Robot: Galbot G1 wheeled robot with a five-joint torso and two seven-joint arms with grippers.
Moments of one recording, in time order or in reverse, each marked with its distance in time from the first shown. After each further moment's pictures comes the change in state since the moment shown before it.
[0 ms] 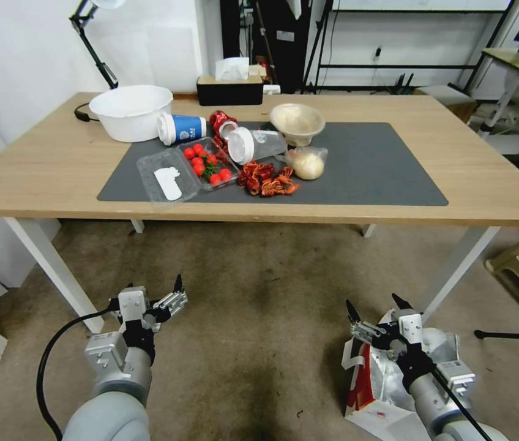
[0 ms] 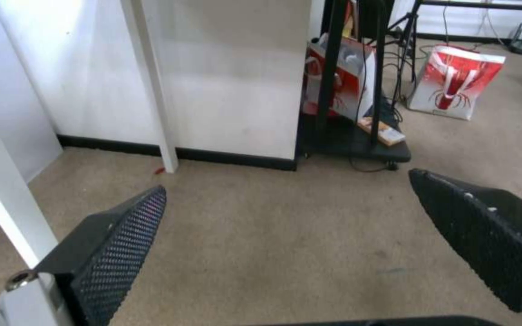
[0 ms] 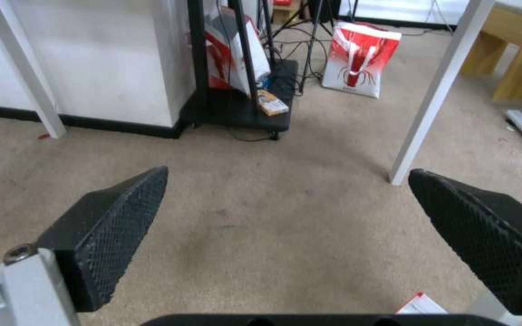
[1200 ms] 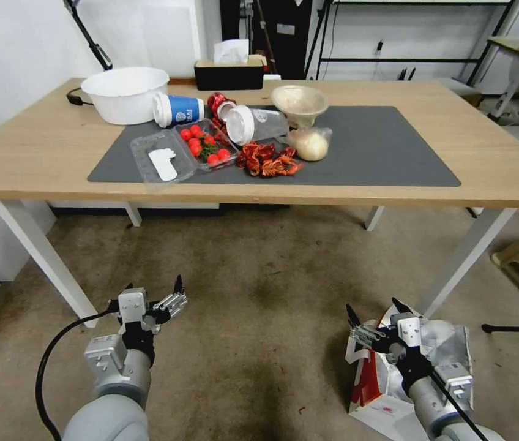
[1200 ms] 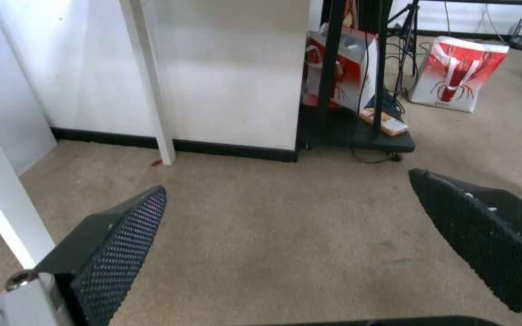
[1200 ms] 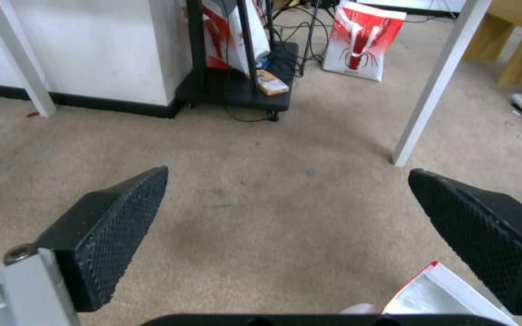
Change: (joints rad) left arm 0.016 0.001 -0.004 0.003 0.017 -0.023 0.015; right arm -0.002 -0.002 0.001 -0.013 -0.012 -0.001 -0.001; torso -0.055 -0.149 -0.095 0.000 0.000
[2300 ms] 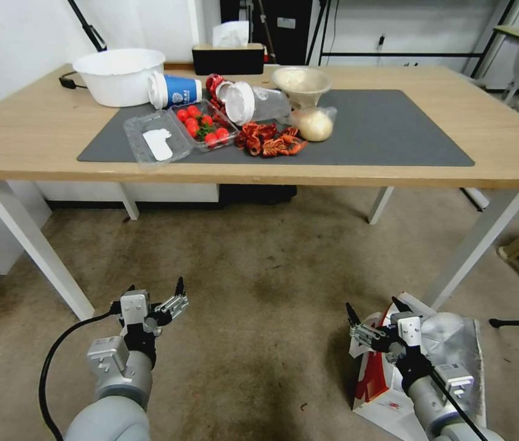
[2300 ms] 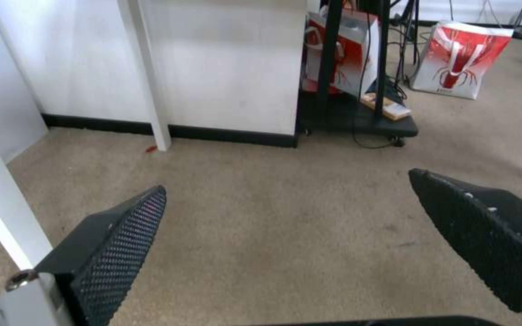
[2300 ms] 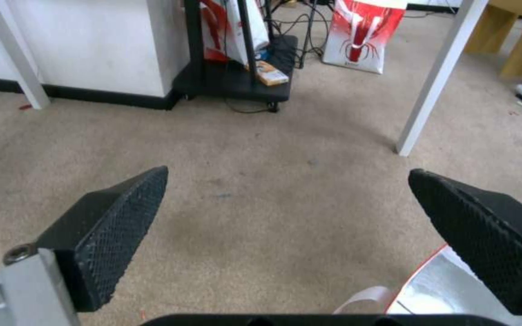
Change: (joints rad) left arm -0.001 0.002 0.007 0.010 0.001 -0.003 0.004; right arm -0.003 0.011 -0.003 0.009 -0.002 0.001 0.004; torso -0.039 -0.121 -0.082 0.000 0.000
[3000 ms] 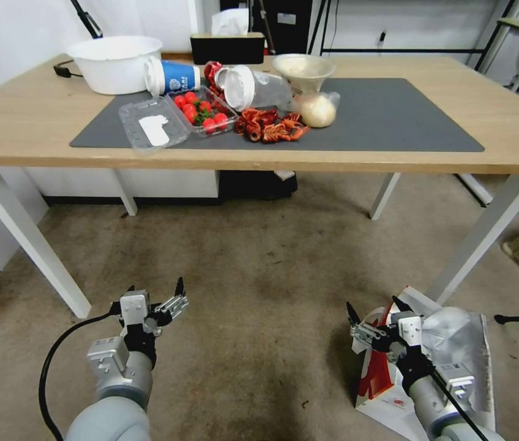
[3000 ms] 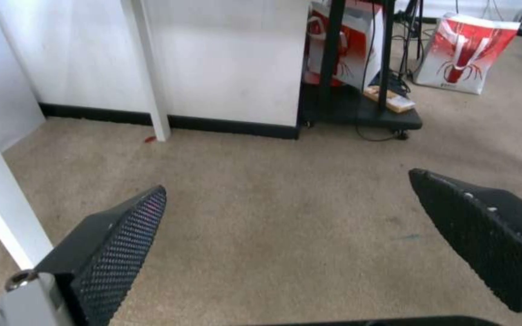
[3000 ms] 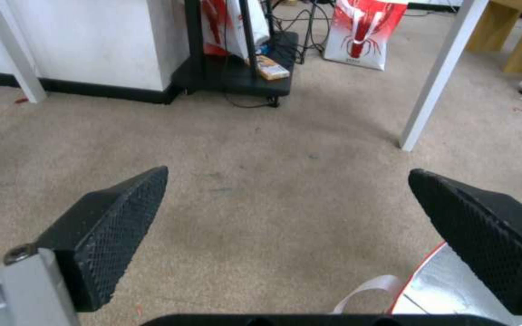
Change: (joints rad) left arm 0.004 -0.010 0.002 -0.001 0.003 -0.003 -0.002; right arm -0.001 -0.003 0.001 0.006 0.002 0.001 0.001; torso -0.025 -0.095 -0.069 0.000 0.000
